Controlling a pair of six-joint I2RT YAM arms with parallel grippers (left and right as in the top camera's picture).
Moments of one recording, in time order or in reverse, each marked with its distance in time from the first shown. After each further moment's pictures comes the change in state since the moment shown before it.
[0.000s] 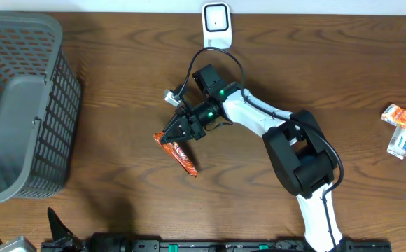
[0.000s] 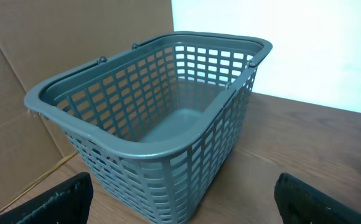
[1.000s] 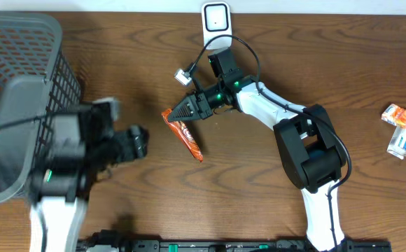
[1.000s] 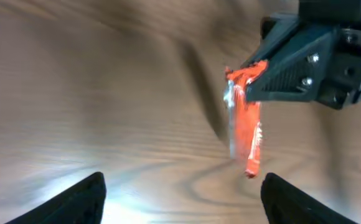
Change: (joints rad) left arm -0.002 0.989 -0.045 0.225 0.833 -0.217; right arm -0.099 0.000 0.000 0.307 -0.005 0.447
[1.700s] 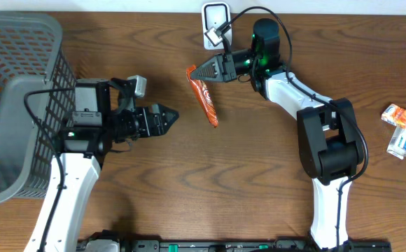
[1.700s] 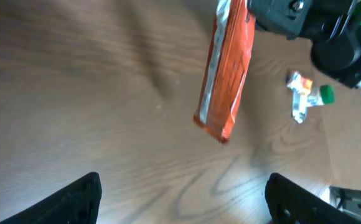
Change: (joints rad) left arm -0.030 0.224 -0.044 0.349 0.370 -0.027; right arm -0.186 0.000 0.000 0.766 -0.009 0.775
